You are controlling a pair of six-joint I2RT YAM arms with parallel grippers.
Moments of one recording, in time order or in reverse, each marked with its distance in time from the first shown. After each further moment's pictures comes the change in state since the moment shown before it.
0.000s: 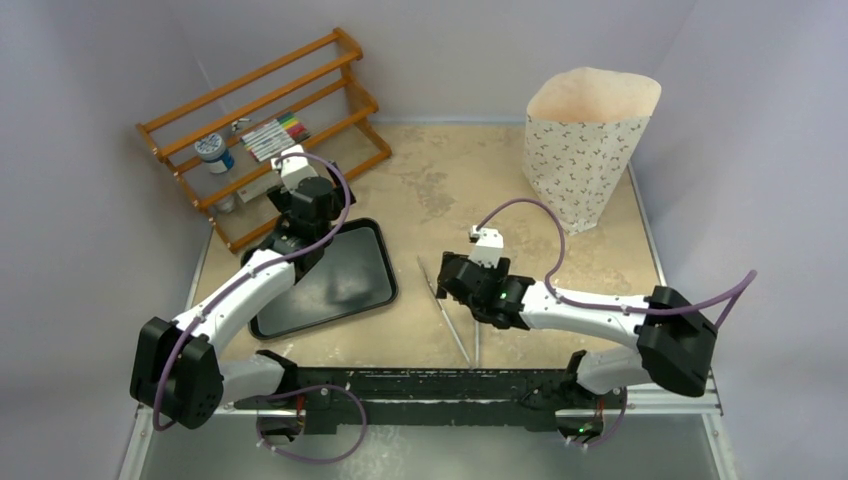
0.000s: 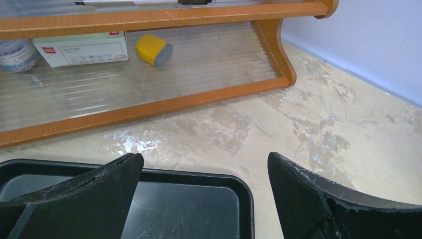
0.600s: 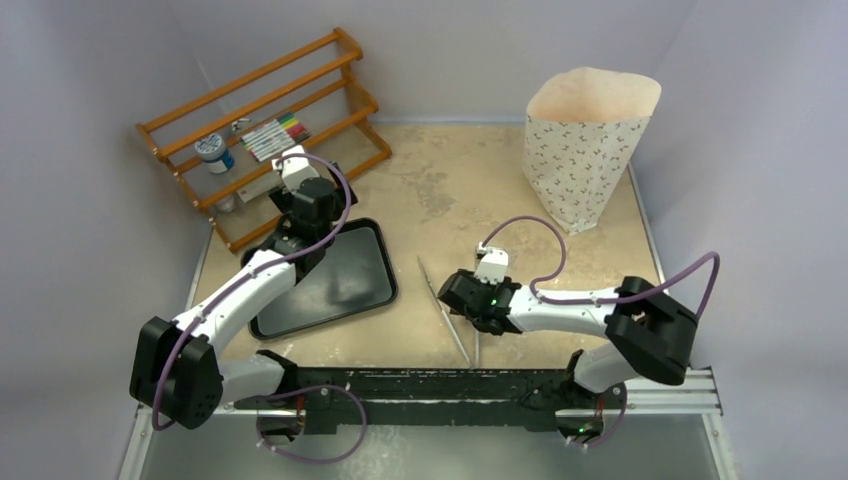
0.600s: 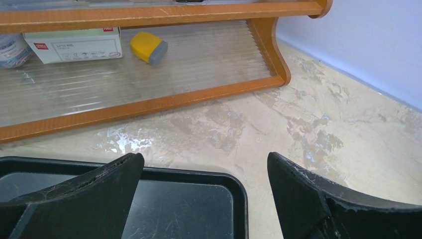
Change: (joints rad) left arm -0.011 0.000 0.000 0.000 0.000 -0.023; right arm 0.010 0.082 -0.077 -0.080 -0.011 0.191
